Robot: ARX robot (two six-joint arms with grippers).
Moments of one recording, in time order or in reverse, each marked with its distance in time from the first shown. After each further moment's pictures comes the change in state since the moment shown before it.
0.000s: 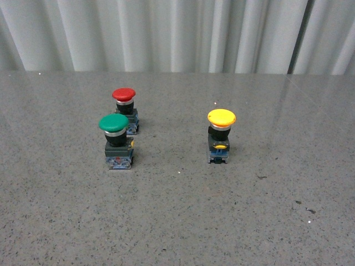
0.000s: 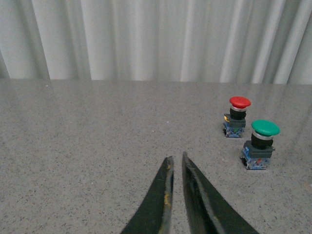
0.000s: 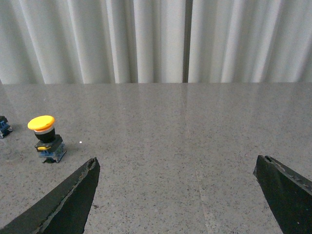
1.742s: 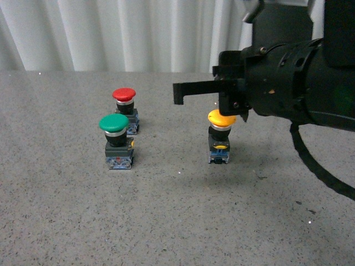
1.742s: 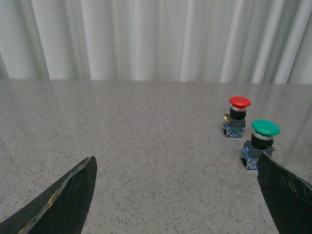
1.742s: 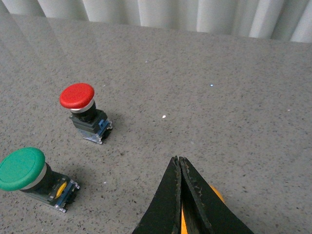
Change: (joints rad) left arm 0.000 0.000 0.000 0.002 0.000 0.000; right arm 0.492 1.682 0.826 0.536 0.103 0.112
